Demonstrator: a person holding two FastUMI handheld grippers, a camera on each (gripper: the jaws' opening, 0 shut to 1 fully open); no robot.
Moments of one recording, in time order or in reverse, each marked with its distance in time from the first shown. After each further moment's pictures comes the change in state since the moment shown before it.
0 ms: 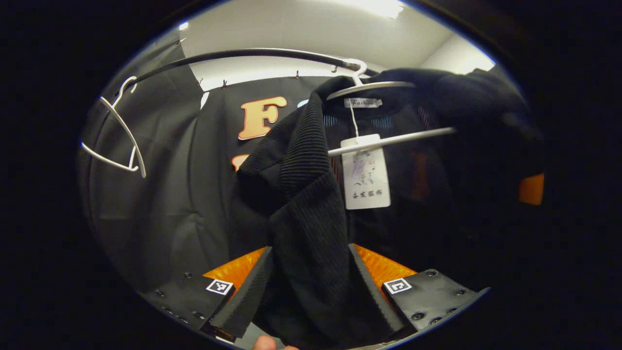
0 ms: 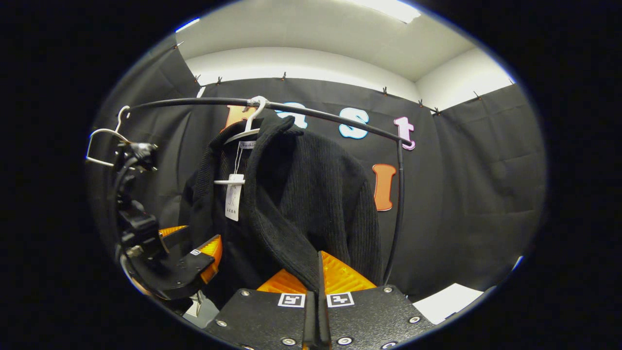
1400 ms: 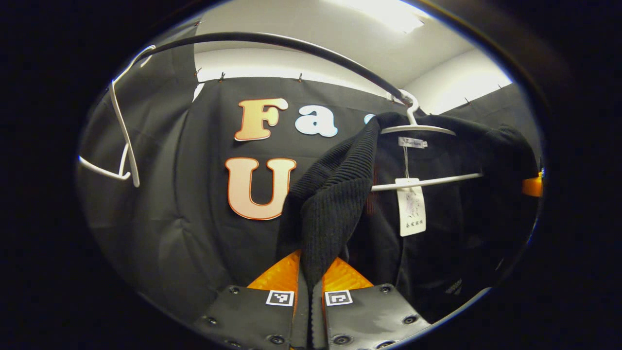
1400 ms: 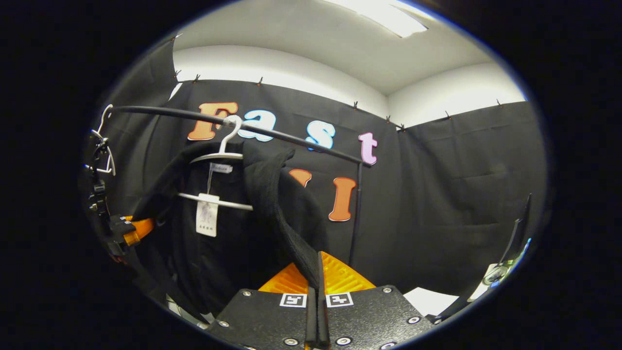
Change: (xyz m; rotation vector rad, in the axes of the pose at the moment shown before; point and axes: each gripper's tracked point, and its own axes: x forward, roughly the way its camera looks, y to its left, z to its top) left arm 0.004 0.095 0.047 -0.127 -0.018 -0.200; right arm -0.047 -0.042 0.082 -0.112 -0.065 -0.313
